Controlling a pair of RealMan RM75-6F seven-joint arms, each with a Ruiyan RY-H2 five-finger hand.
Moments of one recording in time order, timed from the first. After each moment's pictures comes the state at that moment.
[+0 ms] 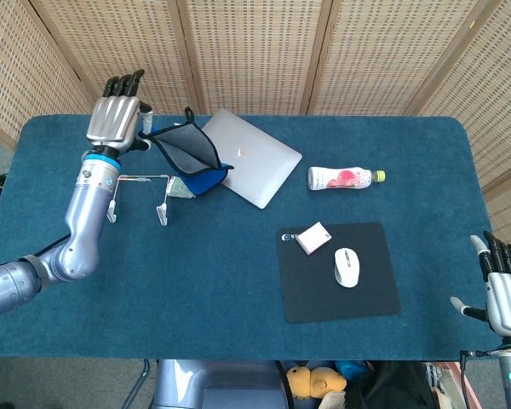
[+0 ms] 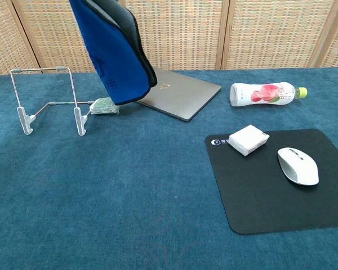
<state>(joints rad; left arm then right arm) -1.07 -1.20 -0.42 -1.45 0.46 0.91 0.60 0.08 -1.07 0.12 -1.72 -1.36 1.45 -0.07</state>
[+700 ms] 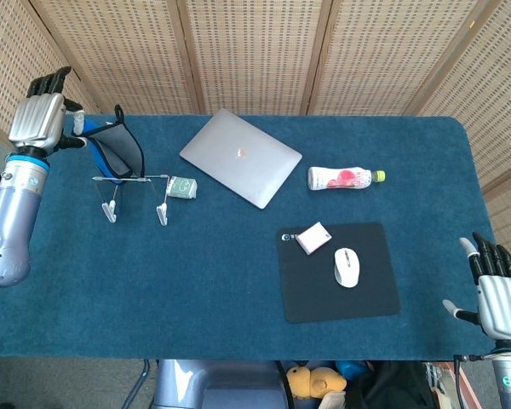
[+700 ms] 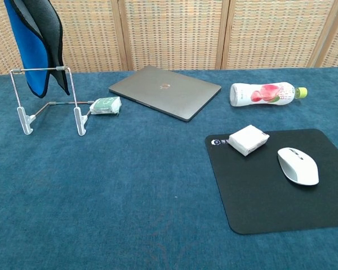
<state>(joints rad) -0.91 -1.01 -0.38 -1.48 0.57 0.83 0.33 0.08 -1.07 0.10 -1.74 -1.41 1.47 -0.09</state>
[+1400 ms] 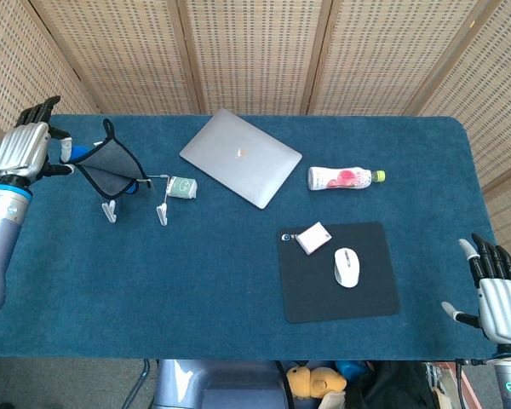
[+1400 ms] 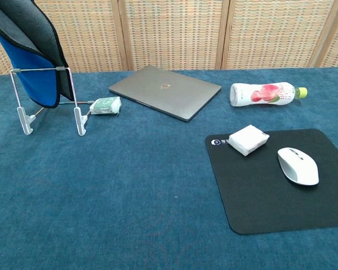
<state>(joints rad) -0.77 -0.93 -0.33 -1.61 0.71 0.86 0.15 0.07 -1.05 0.09 -1.76 -1.45 1.49 -0.05</state>
